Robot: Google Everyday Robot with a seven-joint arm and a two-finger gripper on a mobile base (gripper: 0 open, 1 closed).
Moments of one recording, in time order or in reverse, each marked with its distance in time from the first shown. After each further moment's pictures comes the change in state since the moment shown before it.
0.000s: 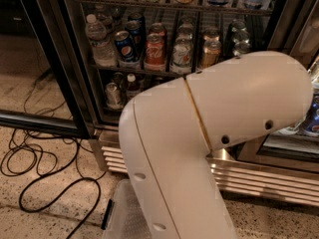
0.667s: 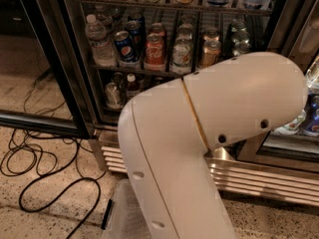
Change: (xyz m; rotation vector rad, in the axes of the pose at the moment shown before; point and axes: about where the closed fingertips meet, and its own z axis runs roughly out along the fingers) arm -0.001 0.001 0.005 0.003 -0.007 0.016
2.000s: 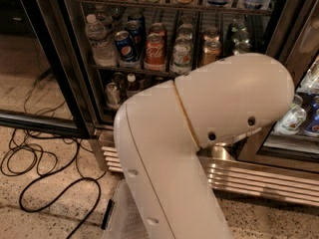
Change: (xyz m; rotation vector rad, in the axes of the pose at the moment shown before) arm 0.008 0.000 0.008 0.021 0.012 0.027
